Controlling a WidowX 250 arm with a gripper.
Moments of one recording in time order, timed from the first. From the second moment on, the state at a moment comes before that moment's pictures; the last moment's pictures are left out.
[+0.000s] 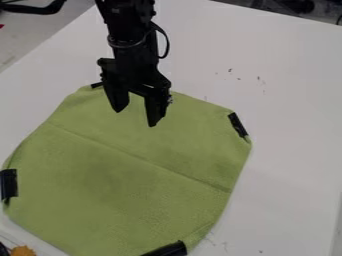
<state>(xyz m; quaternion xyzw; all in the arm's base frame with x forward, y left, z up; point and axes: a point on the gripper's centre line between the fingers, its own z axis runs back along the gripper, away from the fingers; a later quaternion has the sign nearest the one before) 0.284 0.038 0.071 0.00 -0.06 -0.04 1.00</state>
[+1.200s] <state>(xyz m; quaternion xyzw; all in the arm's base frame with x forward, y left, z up) 0.136 0.148 0.032 0.04 -0.06 0.13 0.99</state>
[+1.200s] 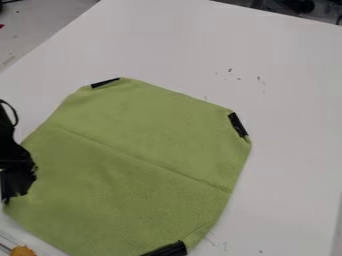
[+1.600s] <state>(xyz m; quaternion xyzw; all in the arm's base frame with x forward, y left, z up) 0.127 0.166 0.016 0.04 -0.05 0.13 0.99</state>
